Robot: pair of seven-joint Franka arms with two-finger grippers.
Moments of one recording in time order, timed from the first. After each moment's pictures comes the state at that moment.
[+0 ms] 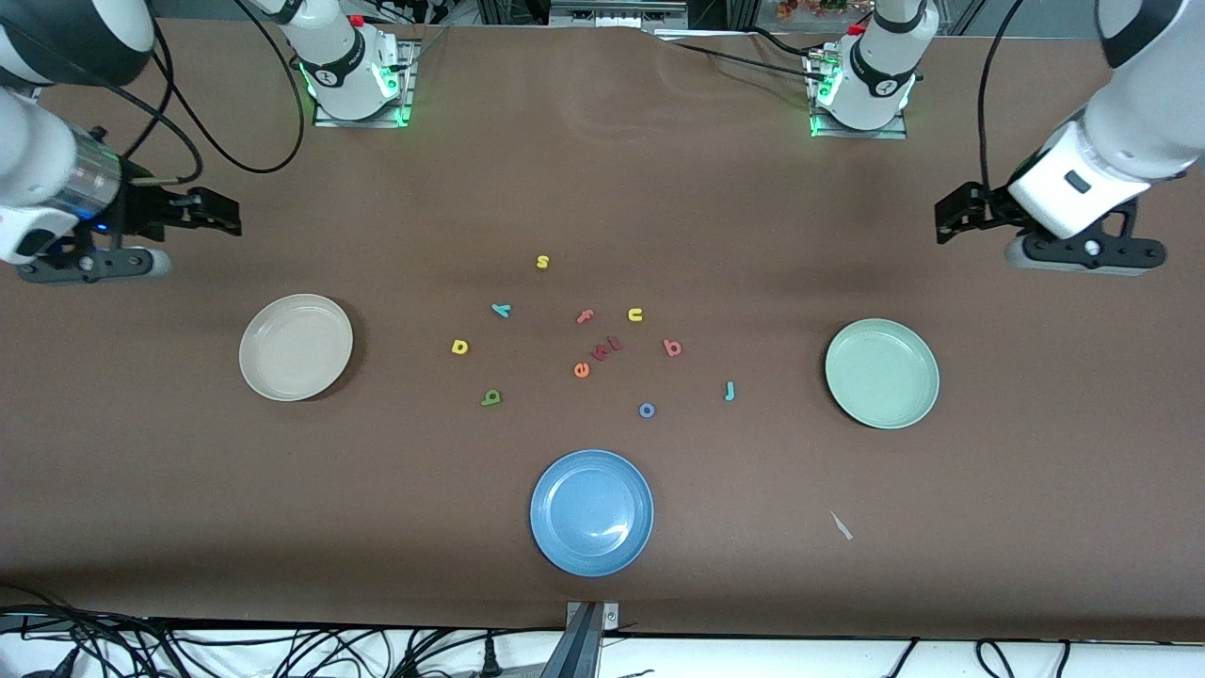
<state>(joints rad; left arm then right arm) -0.04 0.03 -0.13 -1.66 0.00 1.57 -0.08 0.12 0.09 -0.02 -1.64 0.00 1.51 -0.01</state>
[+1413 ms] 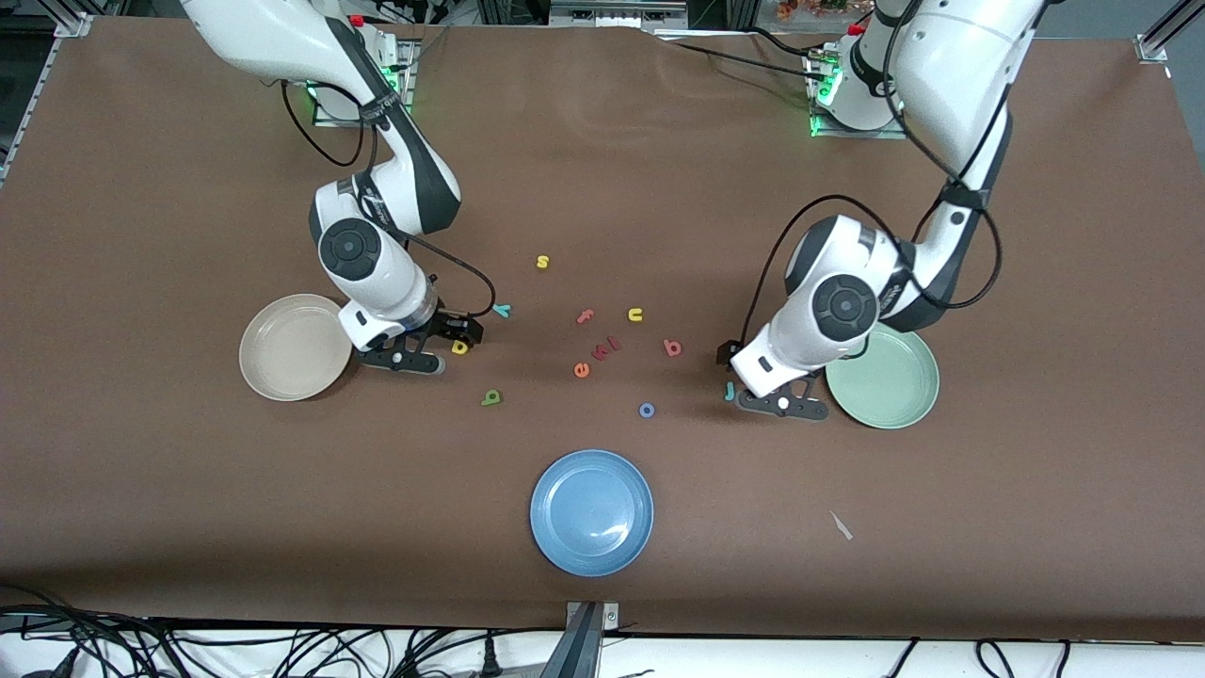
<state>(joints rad) -0.30 0.62 -0.13 -1.66 -0.01 2.23 -0.26 0.41 0.47 0.02 -1.95 0.04 2.44 0.55</state>
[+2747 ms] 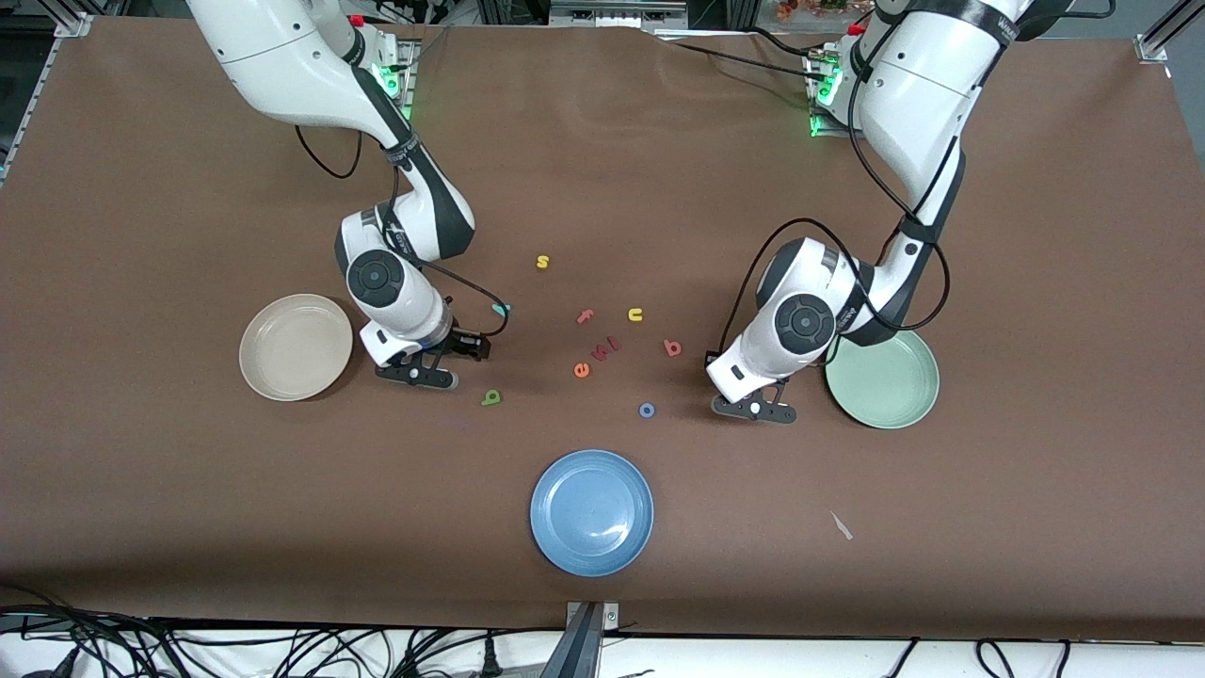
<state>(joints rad) -0.32 0.72 -0.12 -1.66 -0.01 2.32 -0.27 0.41 0.60 0.03 -1.91 0.04 2.50 0.56</state>
